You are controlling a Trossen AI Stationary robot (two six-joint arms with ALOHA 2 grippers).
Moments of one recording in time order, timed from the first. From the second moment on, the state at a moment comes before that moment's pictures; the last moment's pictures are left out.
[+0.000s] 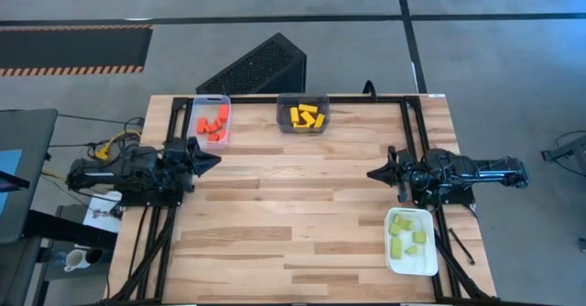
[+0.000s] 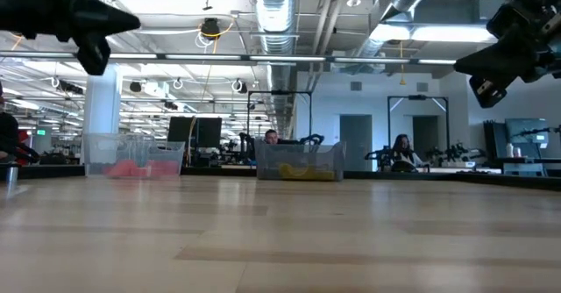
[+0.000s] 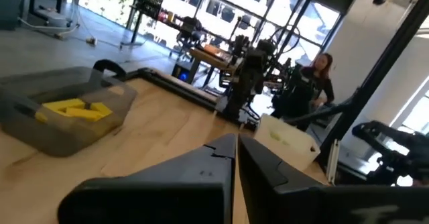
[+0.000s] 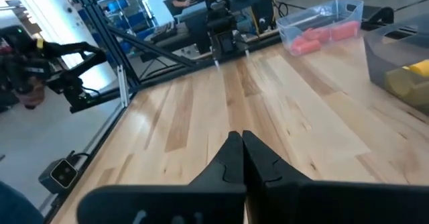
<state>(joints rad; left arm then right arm) -0.05 0.00 0.19 -0.17 -0.20 -0.43 0.03 0.00 0.08 -0.18 0.00 0.34</state>
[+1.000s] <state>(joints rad) 0.00 0.09 0.01 0.04 -0.16 -0.18 0.02 0.01 0.01 0.03 0.04 0.20</state>
